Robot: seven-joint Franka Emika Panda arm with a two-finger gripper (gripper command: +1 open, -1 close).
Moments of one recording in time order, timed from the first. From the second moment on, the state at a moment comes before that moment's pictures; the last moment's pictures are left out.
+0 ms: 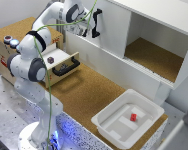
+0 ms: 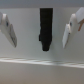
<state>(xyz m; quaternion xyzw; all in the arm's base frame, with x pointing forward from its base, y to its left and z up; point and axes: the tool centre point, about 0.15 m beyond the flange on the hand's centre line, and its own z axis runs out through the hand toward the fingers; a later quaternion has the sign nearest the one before) 0.461 0.100 0.604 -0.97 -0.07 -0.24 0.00</state>
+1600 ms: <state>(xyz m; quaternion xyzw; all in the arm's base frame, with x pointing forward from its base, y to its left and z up) 0.541 0.105 0.592 -0.95 -0.03 -0.30 0.01</state>
